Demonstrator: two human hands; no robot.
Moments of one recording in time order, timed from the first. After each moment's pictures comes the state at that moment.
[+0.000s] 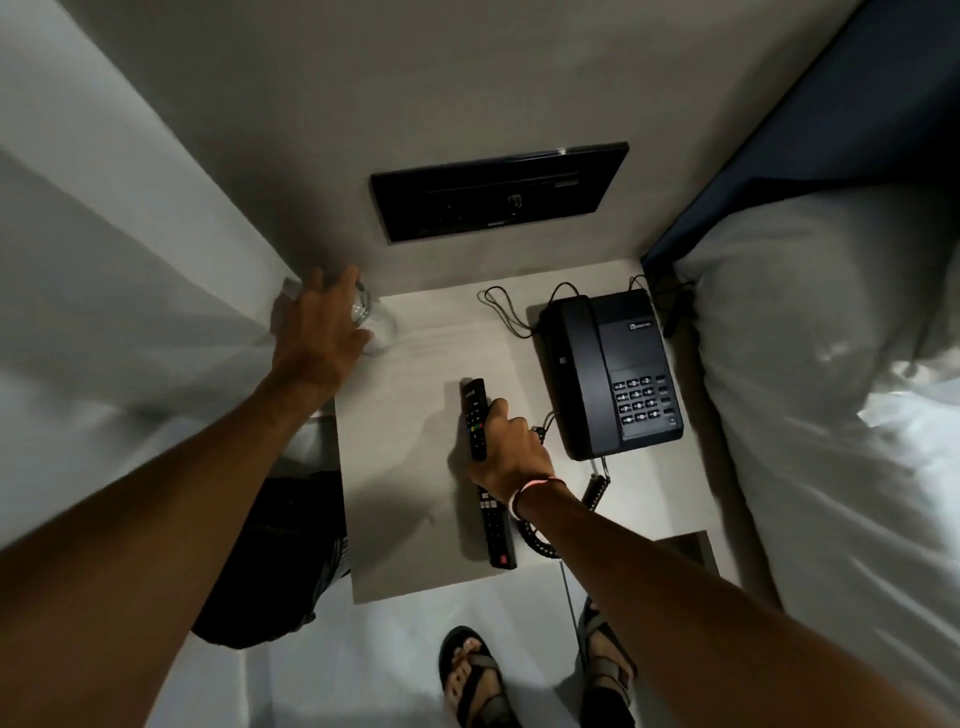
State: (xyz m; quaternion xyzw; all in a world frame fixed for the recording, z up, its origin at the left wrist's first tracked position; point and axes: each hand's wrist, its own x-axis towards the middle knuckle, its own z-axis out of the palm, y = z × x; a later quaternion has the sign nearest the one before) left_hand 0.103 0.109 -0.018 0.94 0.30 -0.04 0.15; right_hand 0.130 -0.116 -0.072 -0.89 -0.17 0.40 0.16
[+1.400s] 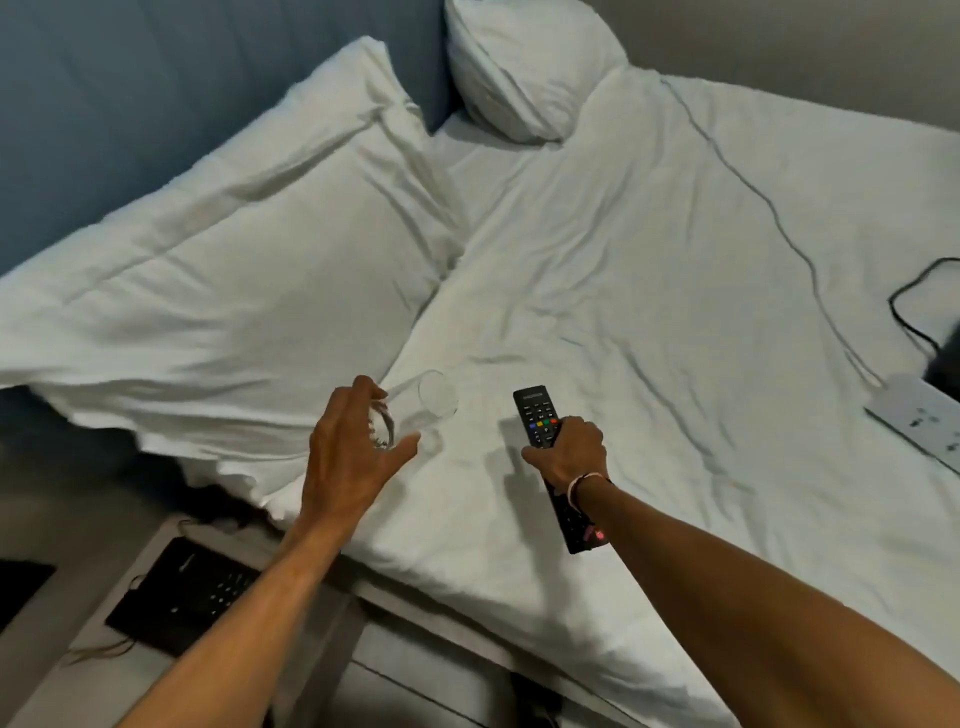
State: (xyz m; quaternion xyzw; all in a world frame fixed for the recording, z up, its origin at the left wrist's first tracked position) left_hand 0.228 -0.456 0.217 0.91 -0.20 0.03 0.36; right_hand 0.147 -0.692 0.175 -0.83 0.41 0.10 0.36
